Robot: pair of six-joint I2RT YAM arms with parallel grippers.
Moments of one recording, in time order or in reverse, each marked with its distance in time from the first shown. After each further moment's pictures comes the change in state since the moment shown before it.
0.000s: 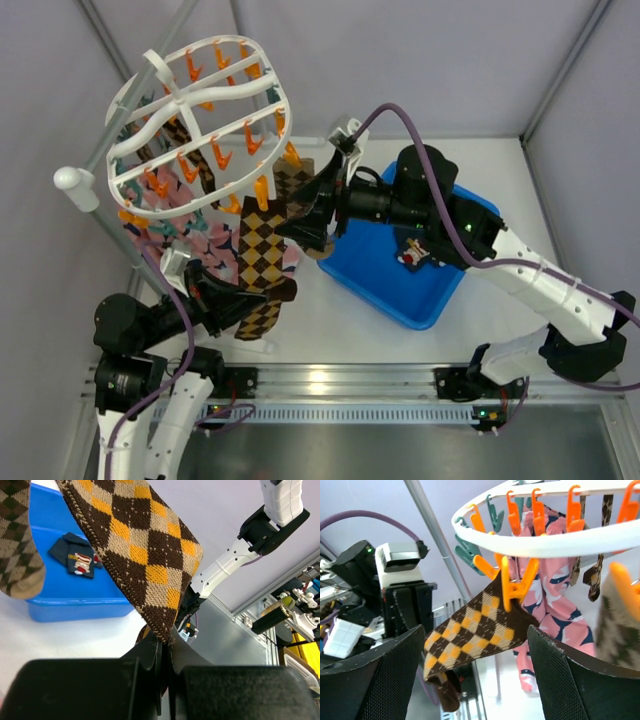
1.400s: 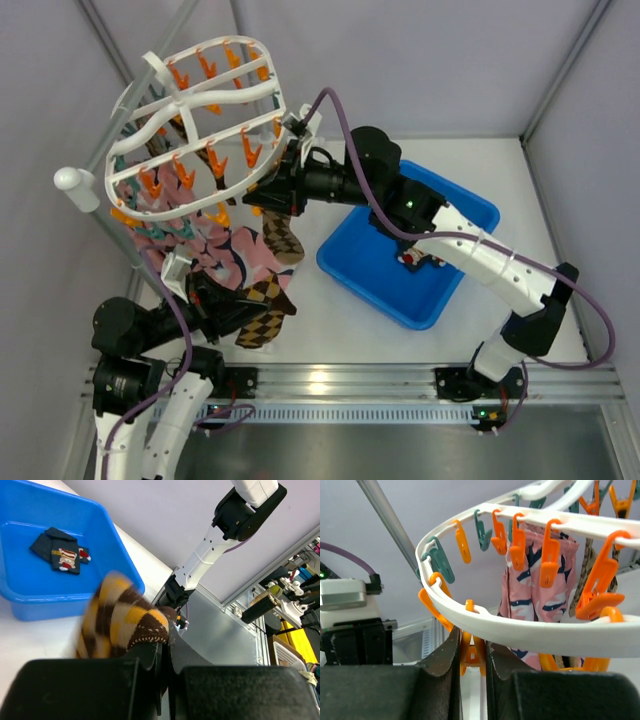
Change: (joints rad) left arm -0.034 -0.017 0.000 0.000 0.037 -0.016; right arm -0.035 0.270 0.194 0.105 -0.071 -0.039
